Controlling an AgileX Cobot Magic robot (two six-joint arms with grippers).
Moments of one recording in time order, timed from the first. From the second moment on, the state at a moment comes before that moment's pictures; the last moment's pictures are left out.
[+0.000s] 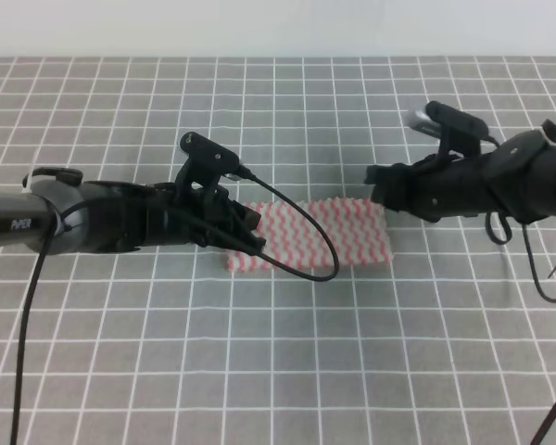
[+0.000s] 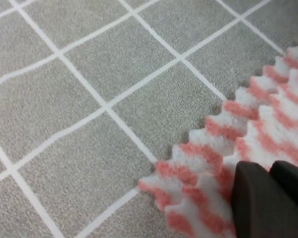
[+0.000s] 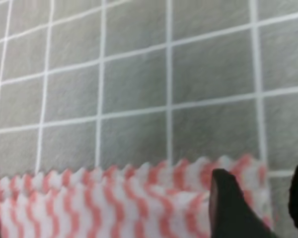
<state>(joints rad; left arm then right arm) -0.37 2.07 -1.23 -1.77 0.34 1.95 0.31 2.03 -1.32 1.01 0.26 -0.48</state>
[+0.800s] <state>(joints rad) -0.37 2.07 -1.23 -1.77 0.34 1.96 0.30 2.09 -1.46 1.01 0.46 -0.48</state>
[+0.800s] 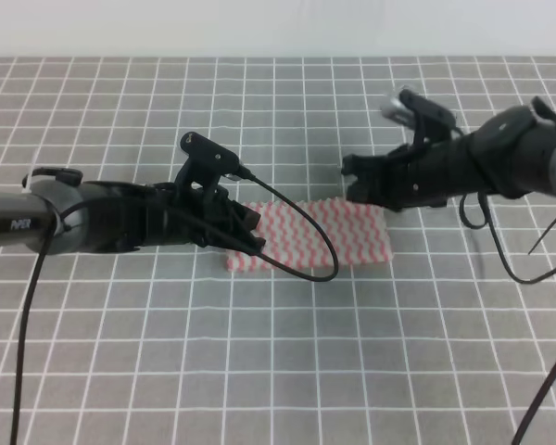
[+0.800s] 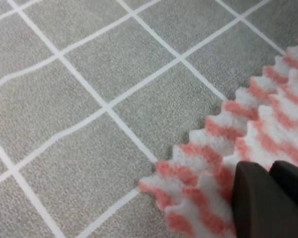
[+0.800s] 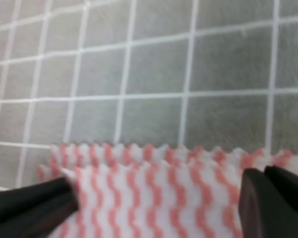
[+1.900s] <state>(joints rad) -0.37 1.88 -1.24 -1.40 0.44 1.54 0.33 1.94 -1.46 0.61 0.54 -0.29</state>
